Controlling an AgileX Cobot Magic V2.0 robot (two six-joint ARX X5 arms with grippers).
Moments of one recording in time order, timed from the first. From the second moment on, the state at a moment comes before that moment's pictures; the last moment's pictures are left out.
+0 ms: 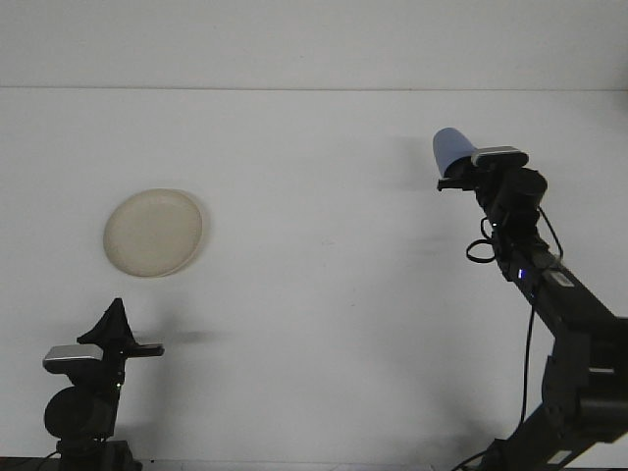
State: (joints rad) left arm 0.07 0.01 0.03 0.12 0.00 -0.05; right arm -0.07 1.72 1.10 0.47 -0.19 0.04
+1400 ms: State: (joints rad) left arm 0.07 0.01 0.03 0.12 0.00 -0.30; right arm 0.84 1.68 1.47 -1.21 -0.18 -0.12
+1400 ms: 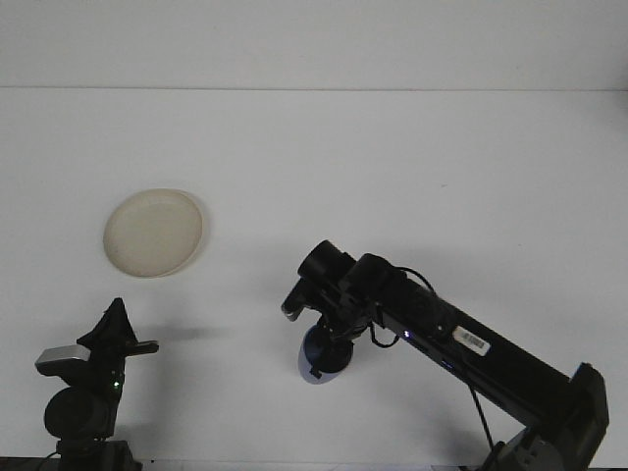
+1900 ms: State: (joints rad) left arm 0.07 0.01 0.03 0.12 0.00 -0.40; right arm 0.86 1.77 1.47 -1.21 -0.13 -0.13
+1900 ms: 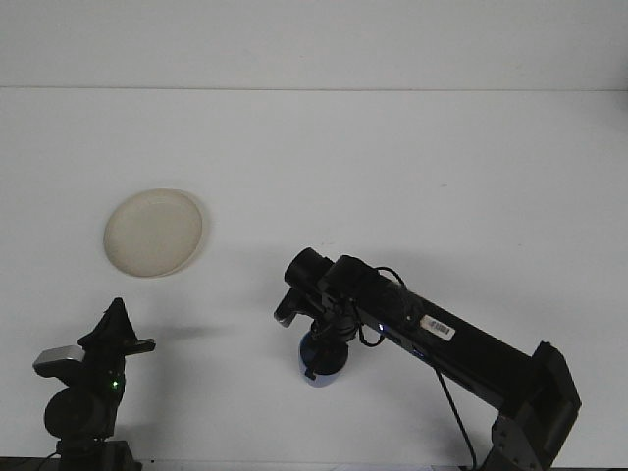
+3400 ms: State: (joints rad) left arm -0.05 0.85 0.85 -0.50 0.55 -0.17; right arm 0.28 0.78 0.81 -0.33 -0.17 -0.04
